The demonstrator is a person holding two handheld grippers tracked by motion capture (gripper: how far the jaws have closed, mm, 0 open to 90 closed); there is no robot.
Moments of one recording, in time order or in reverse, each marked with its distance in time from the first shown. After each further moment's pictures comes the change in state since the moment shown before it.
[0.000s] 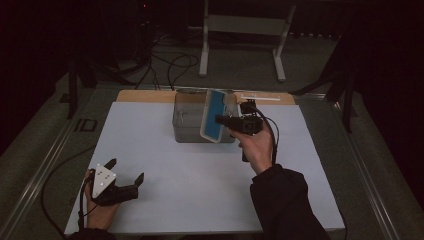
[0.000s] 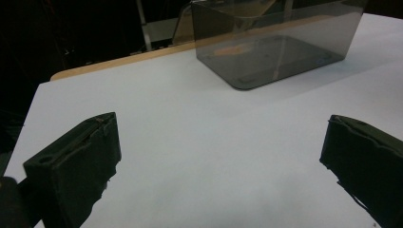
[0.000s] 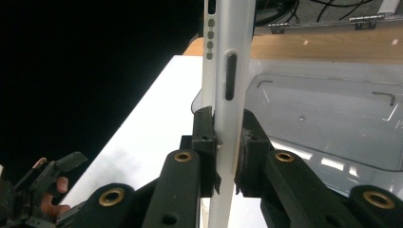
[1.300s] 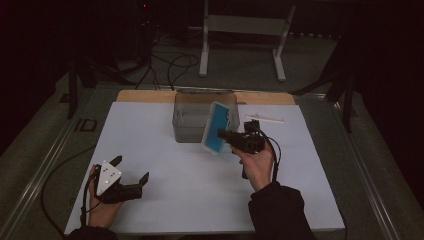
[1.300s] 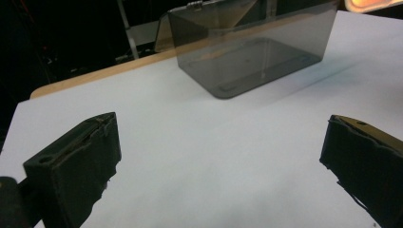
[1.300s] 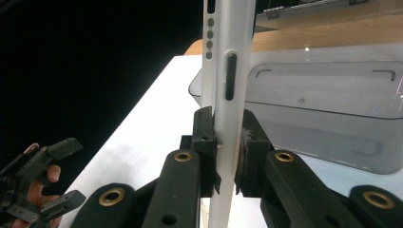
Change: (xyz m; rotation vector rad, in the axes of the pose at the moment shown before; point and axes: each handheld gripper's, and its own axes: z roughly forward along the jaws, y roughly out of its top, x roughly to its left) left arm -0.008 0.016 0.002 0.008 -0.052 0.050; right arm -0.006 -0.049 -0.006 -0.076 0.012 0.023
